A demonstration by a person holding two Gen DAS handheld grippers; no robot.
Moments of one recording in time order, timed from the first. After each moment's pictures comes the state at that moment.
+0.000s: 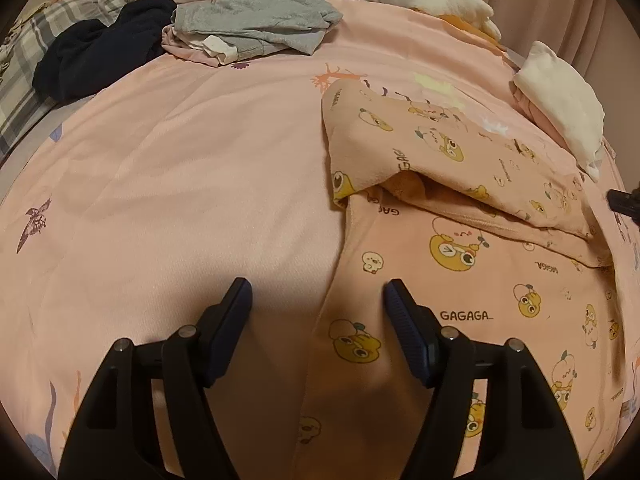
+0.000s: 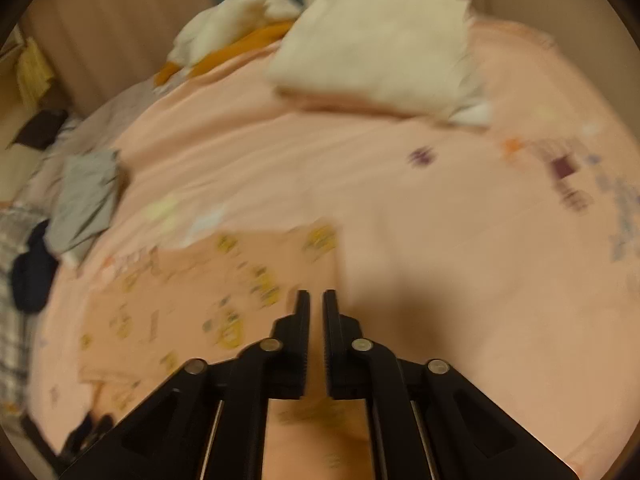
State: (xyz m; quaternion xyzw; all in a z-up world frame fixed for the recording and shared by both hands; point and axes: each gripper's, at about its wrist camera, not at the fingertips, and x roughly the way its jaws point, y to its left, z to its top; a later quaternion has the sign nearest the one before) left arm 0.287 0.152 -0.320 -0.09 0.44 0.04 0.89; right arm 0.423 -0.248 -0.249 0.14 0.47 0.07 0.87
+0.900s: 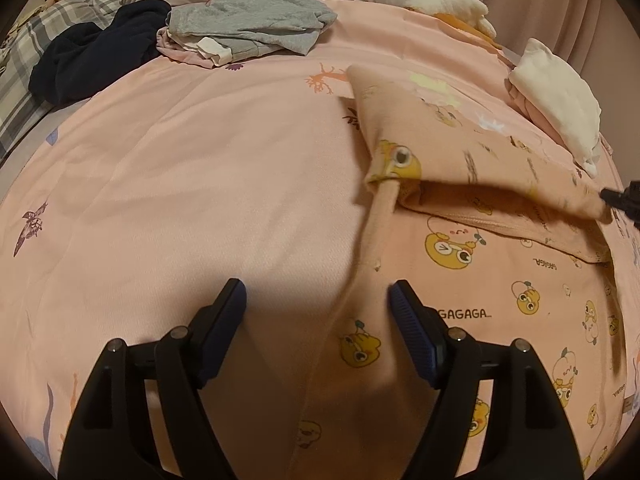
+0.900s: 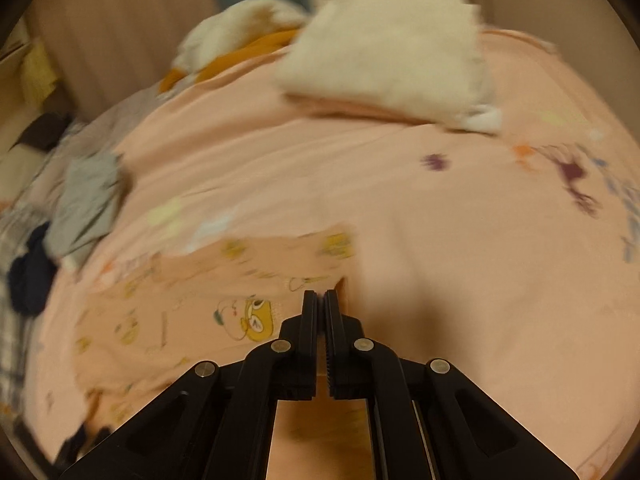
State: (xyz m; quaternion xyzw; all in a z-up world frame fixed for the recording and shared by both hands) left arm 0.287 0.146 -0.322 -0.09 0.44 0.04 0.89; right arm 0.423 -0.248 -0.256 0.14 0.44 0.03 0.89
